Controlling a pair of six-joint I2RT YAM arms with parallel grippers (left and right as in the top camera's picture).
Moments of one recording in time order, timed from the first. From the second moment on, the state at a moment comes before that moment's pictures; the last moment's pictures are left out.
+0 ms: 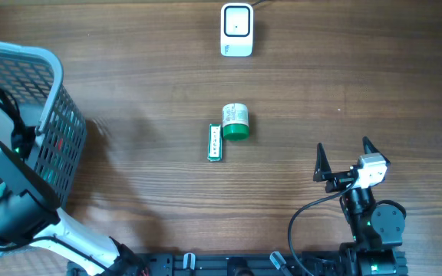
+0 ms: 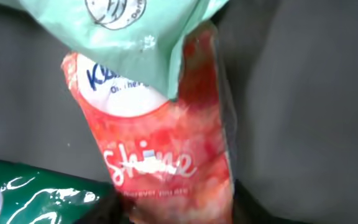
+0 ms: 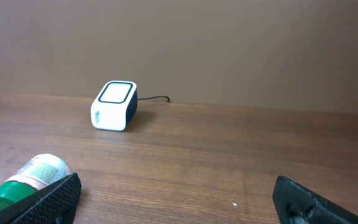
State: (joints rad) left arm 0.64 1.96 1.35 -0.95 -0.24 -1.05; right arm 0.05 0.02 0.01 0.00 -0.08 -0.01
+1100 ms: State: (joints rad) left arm -0.41 1.38 1.17 -0.92 -0.01 -0.58; right arm 0.05 0.02 0.01 0.00 -0.08 -0.01
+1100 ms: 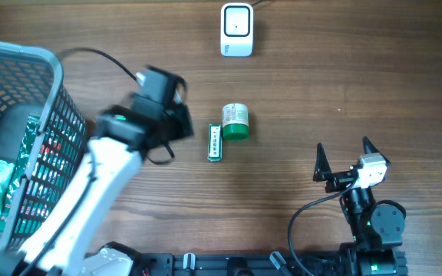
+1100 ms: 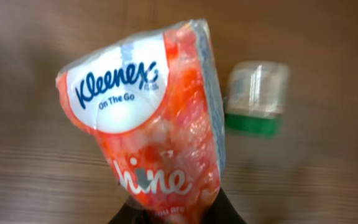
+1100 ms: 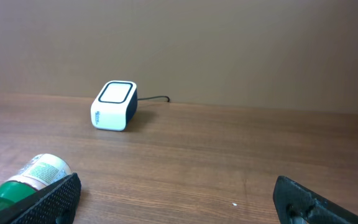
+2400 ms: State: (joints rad) left arm 0.58 1.37 1.52 -1.39 -0.67 -1.68; right arm 0.05 0.03 0.01 0.00 -0.08 -0.01
